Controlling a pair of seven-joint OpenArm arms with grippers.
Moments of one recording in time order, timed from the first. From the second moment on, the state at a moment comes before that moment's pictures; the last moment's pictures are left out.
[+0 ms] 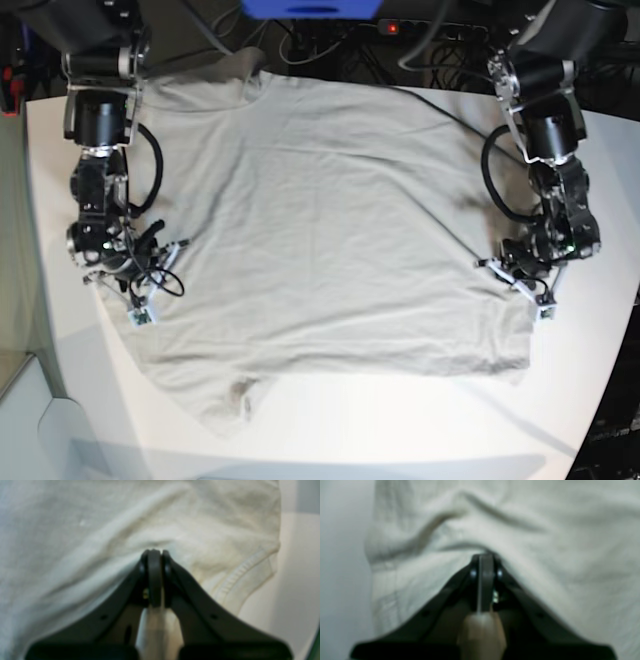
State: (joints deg) left arm -20.1 -12.0 -21.5 55.0 -7.2 -22.5 42.4; right arm 18.0 10.8 9.0 61.2 -7.4 26.9 -36.2
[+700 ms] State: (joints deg) left arm -31.6 -15.7 -21.4 42.1 -5.8 -22.0 37.5; right arm 38.8 12.5 8.8 27.9 -8.4 27.0 -19.2
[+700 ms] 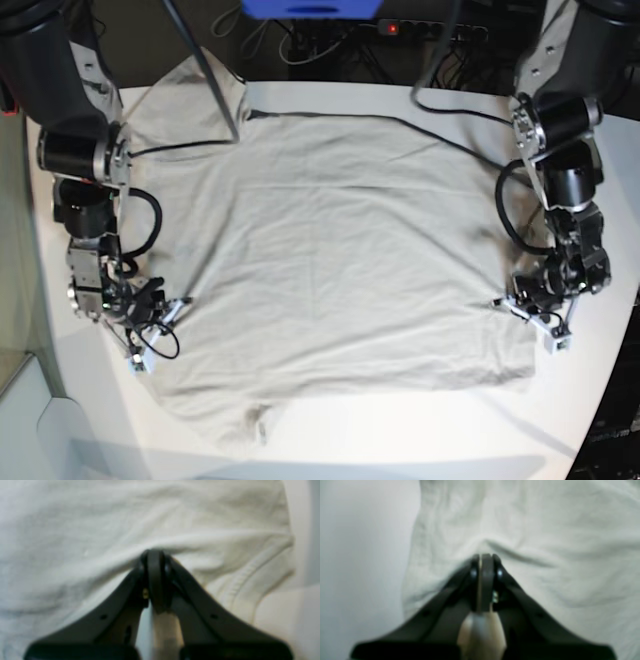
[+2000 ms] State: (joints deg) left arm 4.7 8.9 -50.7 109.9 -6.1 -22.4 69.5; right arm 7.0 11.1 8.8 85.7 6.6 27.0 -48.9
